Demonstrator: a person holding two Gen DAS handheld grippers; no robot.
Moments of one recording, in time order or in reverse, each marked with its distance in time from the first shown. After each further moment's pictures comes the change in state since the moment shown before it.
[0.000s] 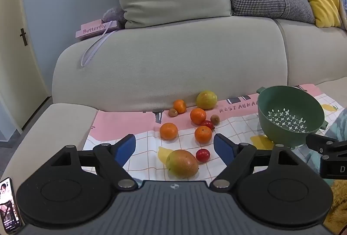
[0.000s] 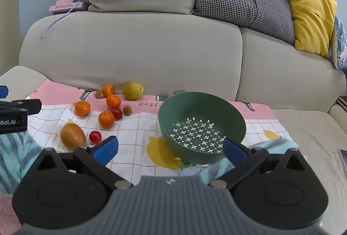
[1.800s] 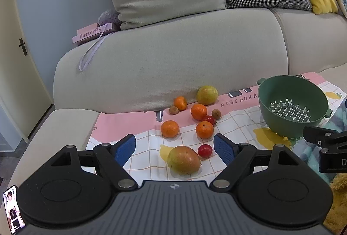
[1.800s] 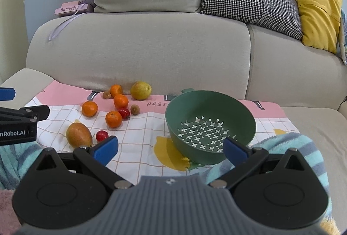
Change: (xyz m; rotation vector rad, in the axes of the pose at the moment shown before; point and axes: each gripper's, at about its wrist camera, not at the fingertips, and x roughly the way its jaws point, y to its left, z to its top) left arm 0.006 -0.011 -0.005 0.070 -0.003 0.029; right arm 0.012 -0.003 -0.008 0.015 0.017 0.062
